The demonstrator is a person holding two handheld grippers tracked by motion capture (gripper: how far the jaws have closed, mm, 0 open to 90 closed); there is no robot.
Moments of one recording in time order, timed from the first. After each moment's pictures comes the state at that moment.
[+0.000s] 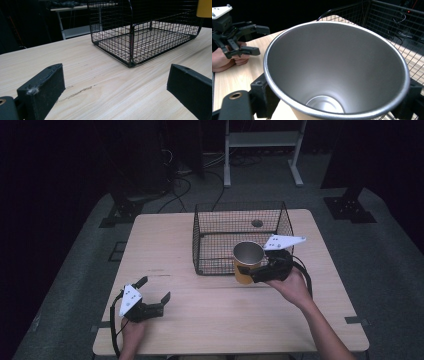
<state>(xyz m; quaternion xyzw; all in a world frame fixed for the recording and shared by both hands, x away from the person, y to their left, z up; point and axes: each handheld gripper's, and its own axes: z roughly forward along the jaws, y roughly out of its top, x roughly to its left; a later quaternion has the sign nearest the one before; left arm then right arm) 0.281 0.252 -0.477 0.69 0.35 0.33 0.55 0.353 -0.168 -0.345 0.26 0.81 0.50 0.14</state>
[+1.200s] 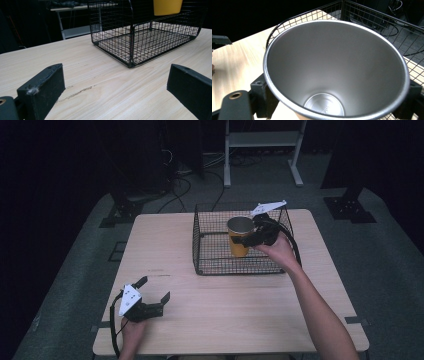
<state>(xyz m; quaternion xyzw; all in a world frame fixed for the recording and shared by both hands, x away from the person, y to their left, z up) 0.281 0.253 -0.477 0.68 0.35 0.33 0.55 0.458 -0.151 -0.335 0.29 0.83 0.46 0.12</state>
